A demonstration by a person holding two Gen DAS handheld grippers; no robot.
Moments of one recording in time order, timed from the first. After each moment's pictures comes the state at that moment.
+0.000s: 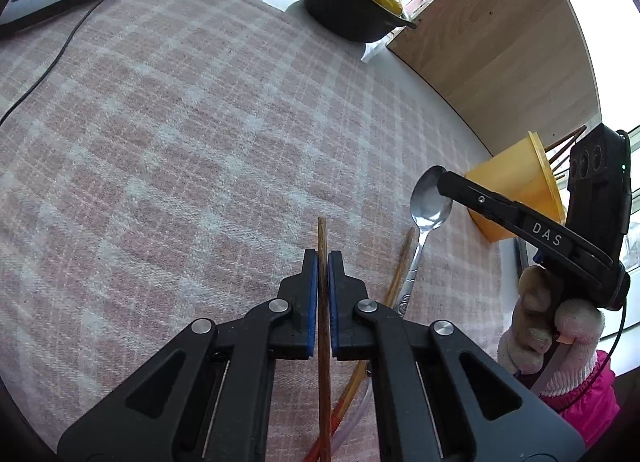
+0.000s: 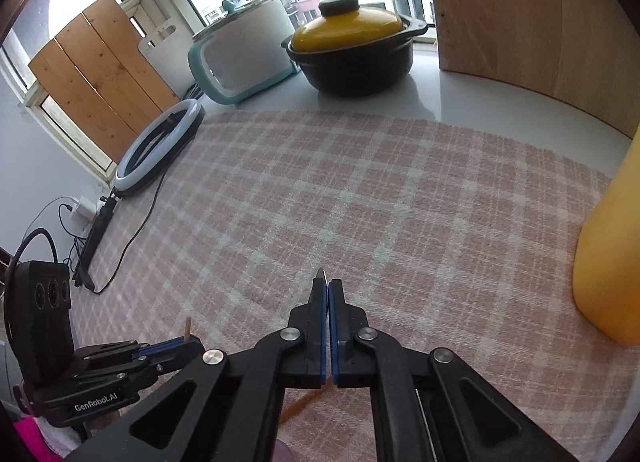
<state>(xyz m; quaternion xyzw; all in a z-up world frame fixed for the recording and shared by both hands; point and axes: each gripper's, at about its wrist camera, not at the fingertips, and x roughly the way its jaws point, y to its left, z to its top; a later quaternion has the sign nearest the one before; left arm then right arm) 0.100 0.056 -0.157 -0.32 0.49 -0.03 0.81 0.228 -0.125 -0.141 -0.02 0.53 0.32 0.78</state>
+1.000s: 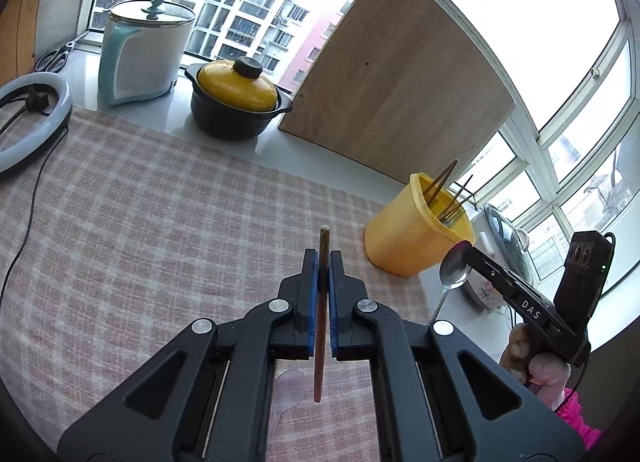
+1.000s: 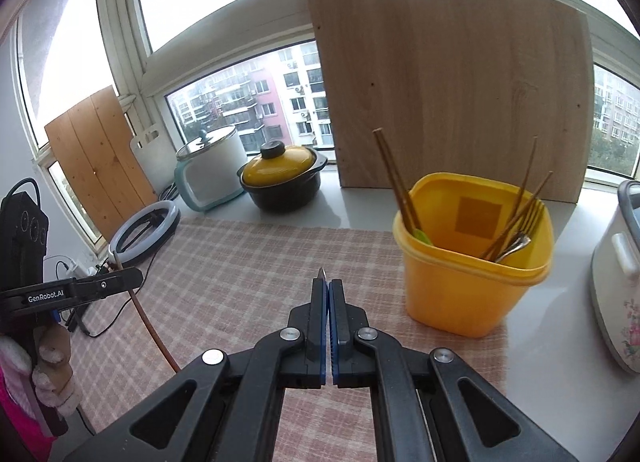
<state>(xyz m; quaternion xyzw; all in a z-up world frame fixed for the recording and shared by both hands) 0.125 0.016 -0.033 -0.26 0.38 -0.11 0.88 0.166 -0.249 -0.026 0.01 0.37 0.22 0.90</state>
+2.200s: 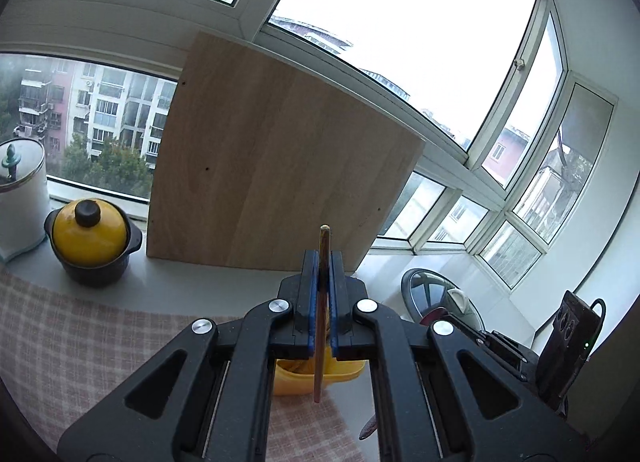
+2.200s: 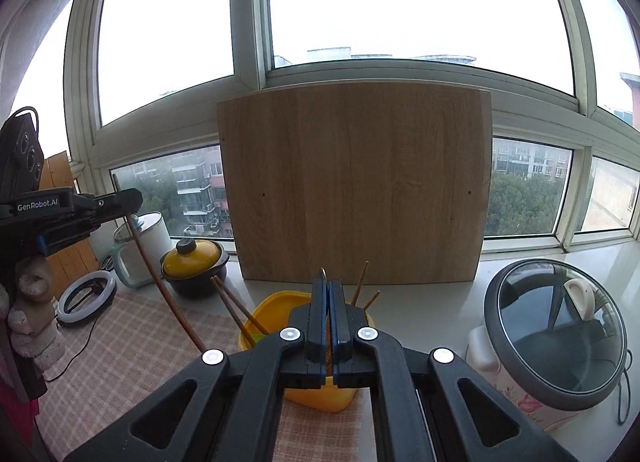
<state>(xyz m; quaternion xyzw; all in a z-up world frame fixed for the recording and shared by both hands) 0.232 -0.119 0.095 -0.20 0.26 -0.21 0.92 0.187 -0.355 0.063 -0.01 0.26 0.13 0.96</state>
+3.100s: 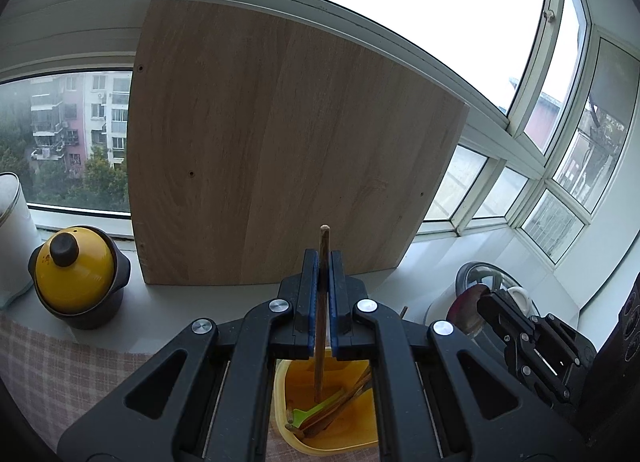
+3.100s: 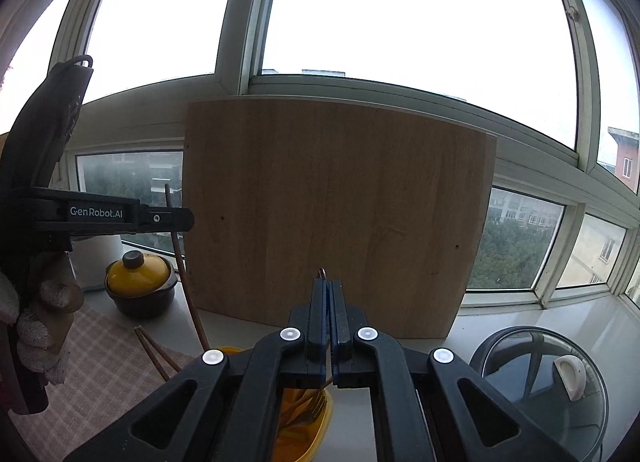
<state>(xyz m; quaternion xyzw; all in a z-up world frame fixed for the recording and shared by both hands) 0.330 -0.170 0.055 -0.13 0.30 -0.17 0.93 0.260 -0.328 0.046 -0.09 0.21 0.08 0.97</state>
